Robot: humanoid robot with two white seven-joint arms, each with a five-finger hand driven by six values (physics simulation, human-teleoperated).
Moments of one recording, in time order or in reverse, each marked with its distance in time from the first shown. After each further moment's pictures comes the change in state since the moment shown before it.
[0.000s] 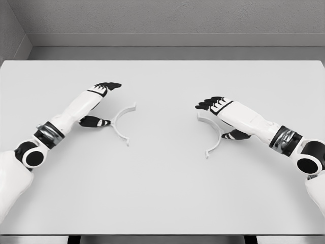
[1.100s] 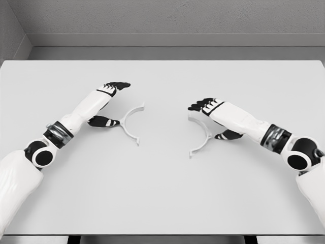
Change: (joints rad) left arm -0.006 -0.048 -0.003 -0.005 -0.020 0.000 0.000; right arm -0.044 0.029 0.057 0.050 0.014 0.000 0.001
